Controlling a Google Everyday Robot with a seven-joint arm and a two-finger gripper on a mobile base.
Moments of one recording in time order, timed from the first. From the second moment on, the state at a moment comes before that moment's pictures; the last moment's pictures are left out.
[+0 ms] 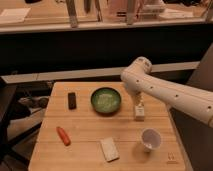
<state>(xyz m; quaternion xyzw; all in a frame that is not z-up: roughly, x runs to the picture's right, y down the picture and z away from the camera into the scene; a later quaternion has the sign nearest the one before) 0.156 0.029 0.795 -0.18 -0.01 -0.24 0.95</state>
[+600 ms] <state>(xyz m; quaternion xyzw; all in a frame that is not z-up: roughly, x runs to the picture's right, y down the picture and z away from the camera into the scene) 0.143 0.032 0.824 -0.17 -0.03 -0.28 0.94</state>
